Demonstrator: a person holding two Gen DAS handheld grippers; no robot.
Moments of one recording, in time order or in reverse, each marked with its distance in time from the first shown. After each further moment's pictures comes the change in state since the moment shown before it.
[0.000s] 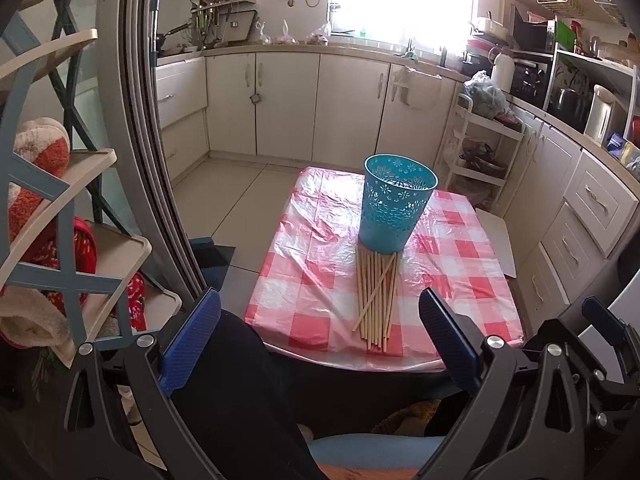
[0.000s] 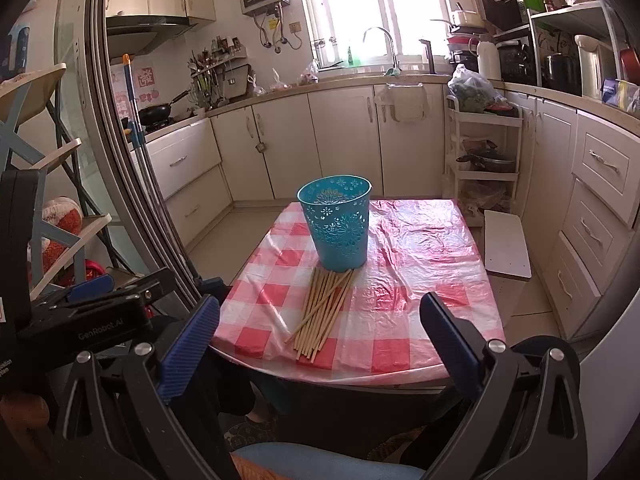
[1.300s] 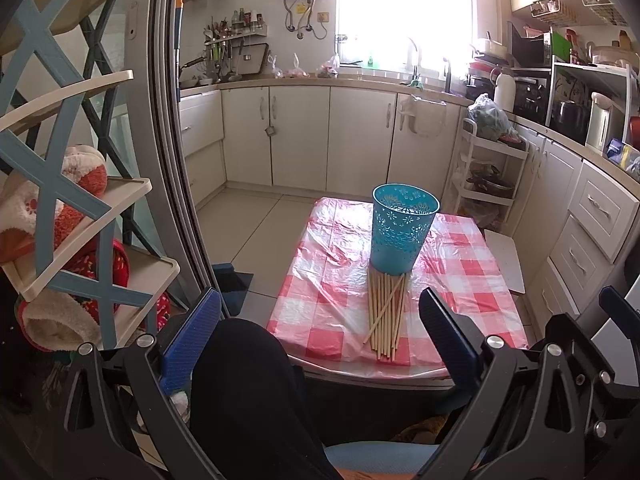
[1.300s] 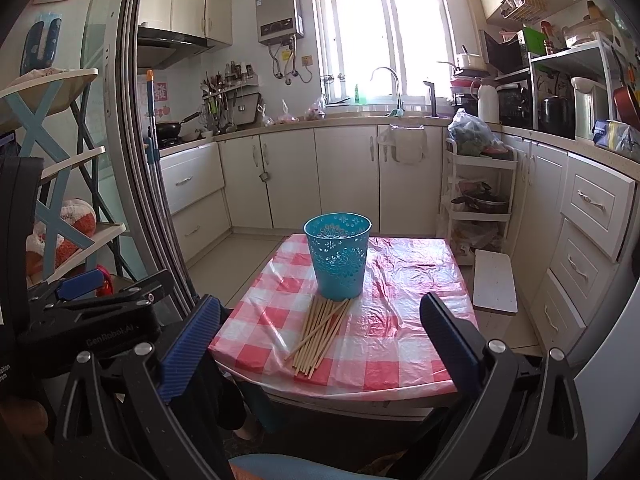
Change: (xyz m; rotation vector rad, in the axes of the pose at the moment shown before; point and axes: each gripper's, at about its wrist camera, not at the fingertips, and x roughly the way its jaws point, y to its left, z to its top) left arm -0.046 -0.005 -0.007 0.018 -0.108 0.061; right arm -0.038 0.014 -0.003 -0.063 -0.123 -0.023
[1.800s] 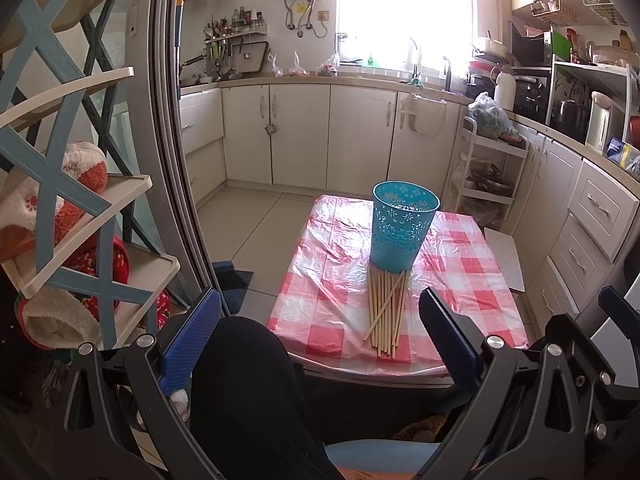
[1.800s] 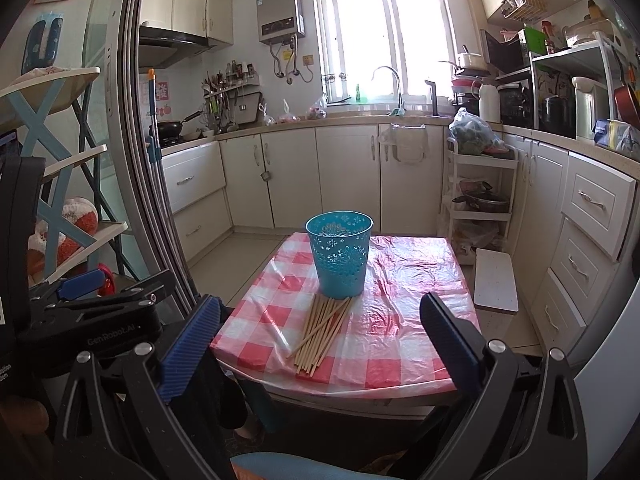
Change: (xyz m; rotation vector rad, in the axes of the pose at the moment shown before) left arm 0.000 0.000 -0.002 0.001 0.002 0.002; right arm -0.003 0.001 -0.001 -0.002 -0.001 0.000
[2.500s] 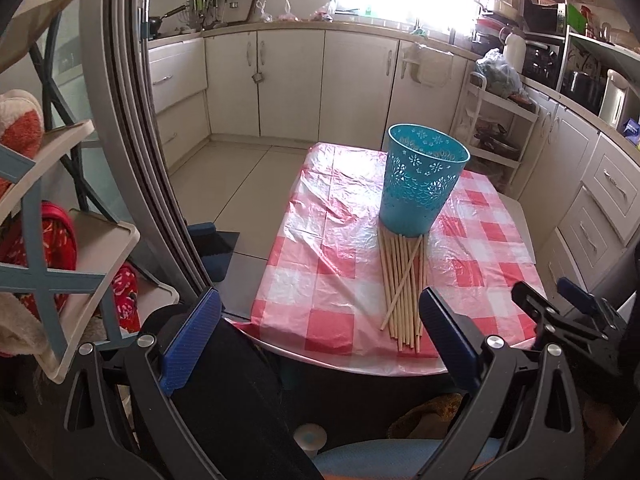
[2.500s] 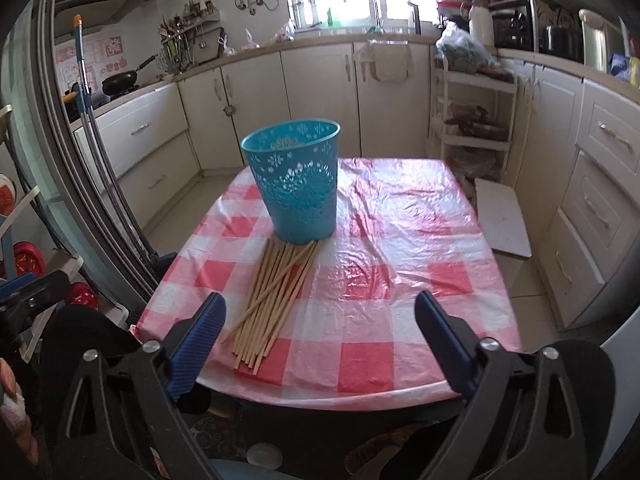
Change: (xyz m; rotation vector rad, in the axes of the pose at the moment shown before) left arm 0.124 0.013 -0.012 -0.002 0.198 -0.044; right arm 0.165 -0.049 -0.036 0.078 0.279 -0.047
